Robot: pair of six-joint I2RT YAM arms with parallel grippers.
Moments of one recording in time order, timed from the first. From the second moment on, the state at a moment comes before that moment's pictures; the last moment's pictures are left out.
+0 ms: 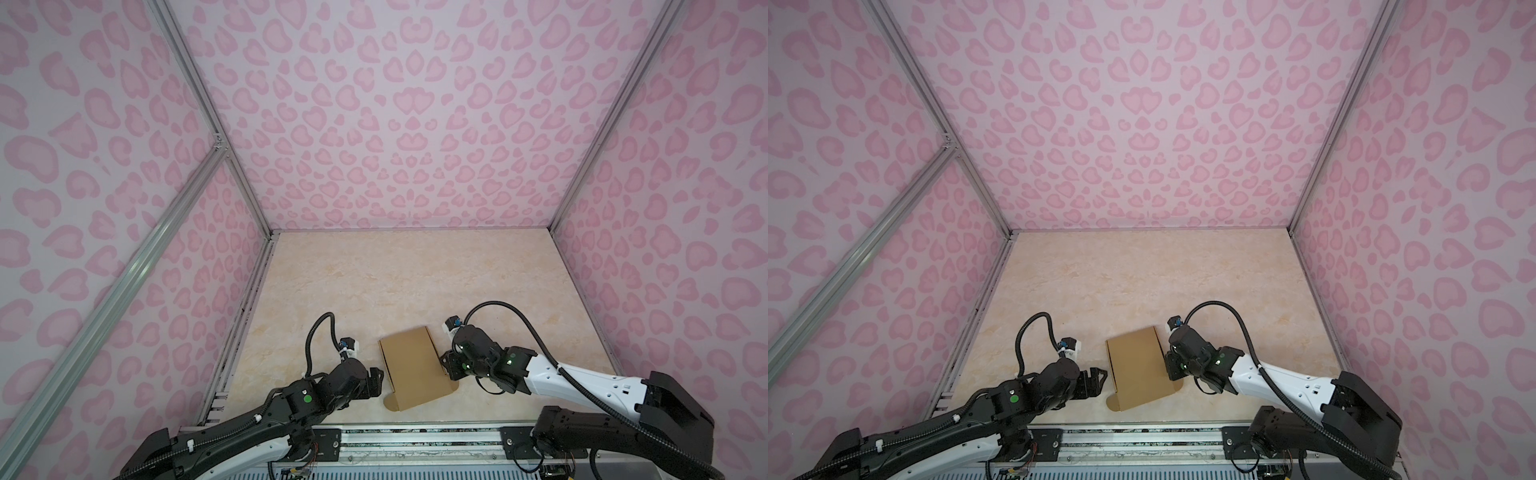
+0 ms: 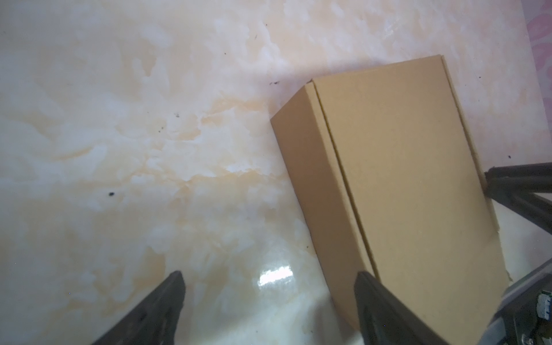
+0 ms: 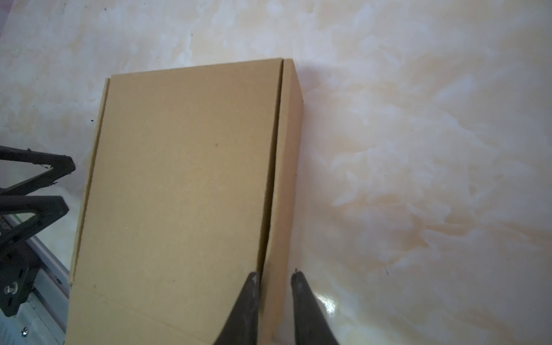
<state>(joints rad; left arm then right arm) -0.99 0.73 0.27 -0.40 -0.23 -0.94 0.89 1.20 0.55 -0.28 0.02 0.56</state>
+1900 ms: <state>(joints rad) -1.13 0.73 0.23 -0.20 -0.37 -1.22 0.72 1.09 0.40 -0.11 -0.18 0.63</state>
